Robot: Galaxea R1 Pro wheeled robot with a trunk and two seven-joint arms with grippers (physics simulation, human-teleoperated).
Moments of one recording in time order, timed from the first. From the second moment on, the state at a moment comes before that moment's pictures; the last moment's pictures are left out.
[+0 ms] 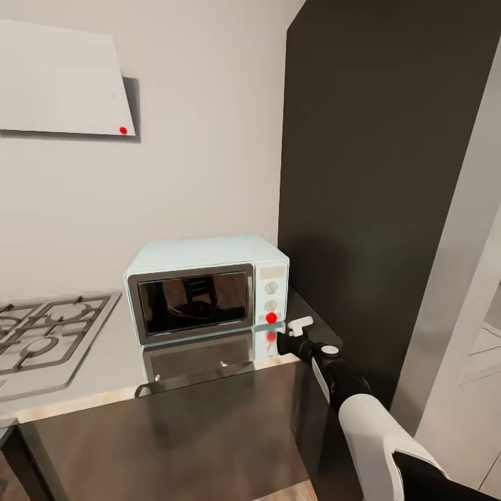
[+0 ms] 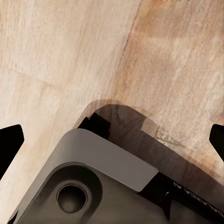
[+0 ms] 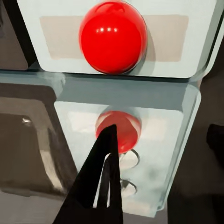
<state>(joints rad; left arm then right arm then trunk) -0.28 0.01 -0.44 0.00 1.01 0.03 0.20 -0.82 0.17 -0.31 -0.51 0.43 0.05 0.45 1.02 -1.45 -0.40</state>
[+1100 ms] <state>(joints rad) -0.27 0.01 -0.44 0.00 1.01 0.03 0.19 -0.82 0.17 -0.31 -0.51 0.42 0.08 0.49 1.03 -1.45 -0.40</state>
